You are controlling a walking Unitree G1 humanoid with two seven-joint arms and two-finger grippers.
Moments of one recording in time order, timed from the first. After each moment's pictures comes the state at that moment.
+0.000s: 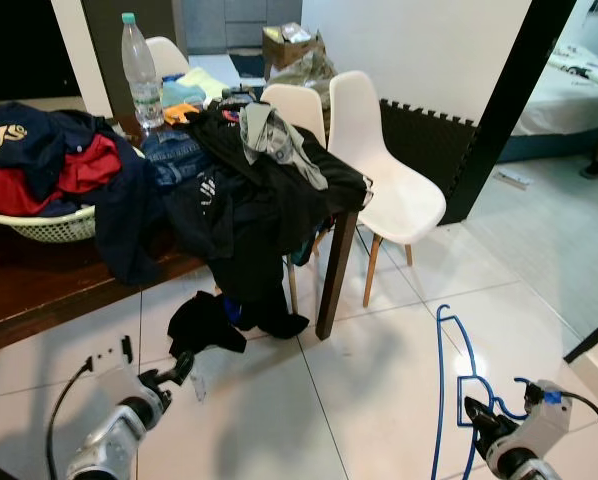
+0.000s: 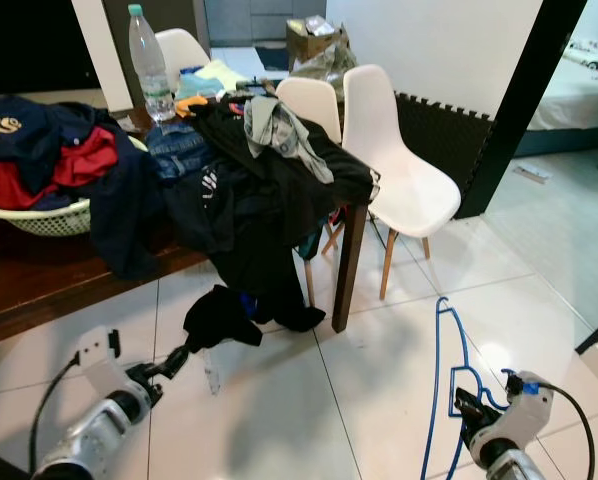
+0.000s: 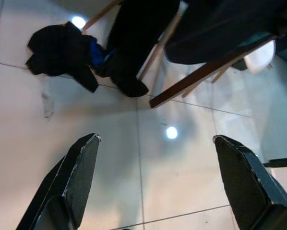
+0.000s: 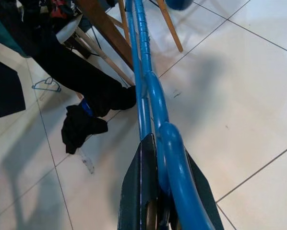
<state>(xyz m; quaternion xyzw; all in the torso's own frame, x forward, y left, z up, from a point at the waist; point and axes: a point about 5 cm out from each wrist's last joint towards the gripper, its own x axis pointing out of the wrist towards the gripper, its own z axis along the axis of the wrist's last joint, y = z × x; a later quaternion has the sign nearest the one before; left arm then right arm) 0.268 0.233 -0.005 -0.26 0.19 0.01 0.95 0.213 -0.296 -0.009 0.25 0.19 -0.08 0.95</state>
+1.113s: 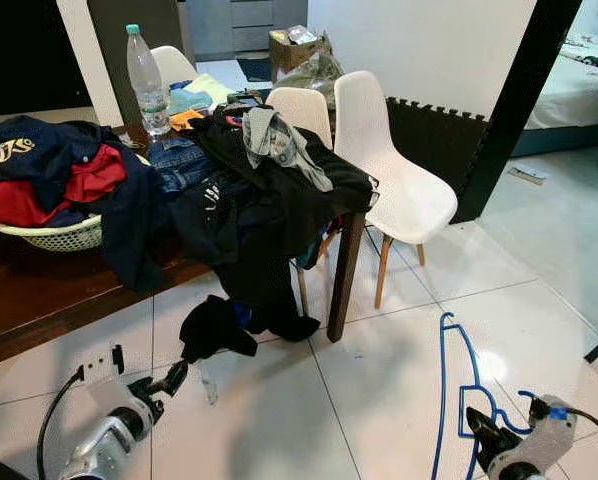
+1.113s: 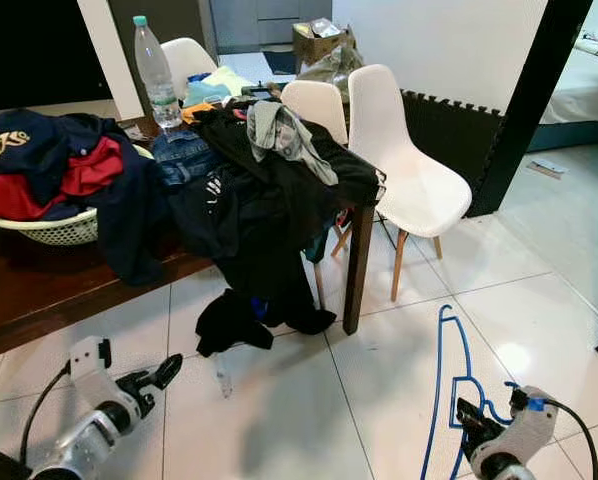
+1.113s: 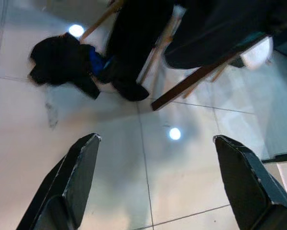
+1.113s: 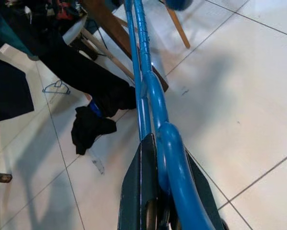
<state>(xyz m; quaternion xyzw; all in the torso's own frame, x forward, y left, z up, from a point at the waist) 0.264 0.229 -0.003 -0.25 0.16 -0.03 0.95 0.196 -0.296 -0.015 0.26 0.18 -0.09 0.95</state>
